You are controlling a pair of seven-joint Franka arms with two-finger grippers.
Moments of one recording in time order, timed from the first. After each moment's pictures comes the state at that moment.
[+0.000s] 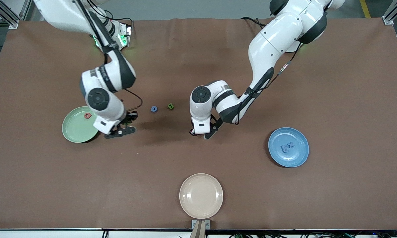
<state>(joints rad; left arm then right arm) -0.50 0.97 -0.40 -1.34 0.48 2.31 -1.89 0.29 0.32 0.02 -2.01 -0.08 2.16 0.11</state>
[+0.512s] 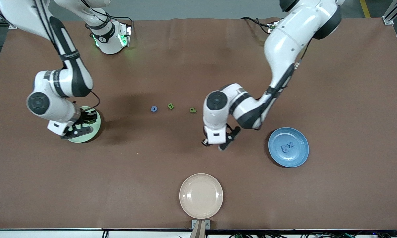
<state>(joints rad) -0.34 0.85 -0.42 -1.33 0.48 2.18 -1.69 -0.04 0.28 0.01 -2.15 -0.08 2.27 -0.28</state>
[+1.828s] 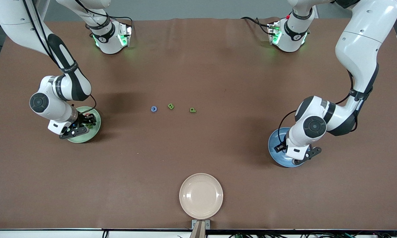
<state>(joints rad) 0.20 0.67 -0.50 -1.74 0.48 2.24 -1.00 -0.12 0.39 0.03 -2.24 -0.08 2.53 -0.34</state>
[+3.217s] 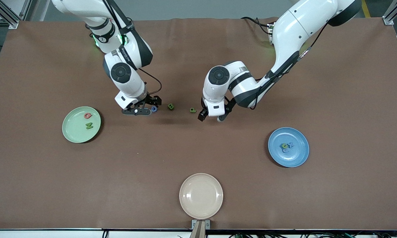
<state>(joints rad) -0.21 0.74 -0.70 -1.72 0.48 2.33 -2.11 0.50 0.26 0.05 -2.25 0.06 2.47 0.57</state>
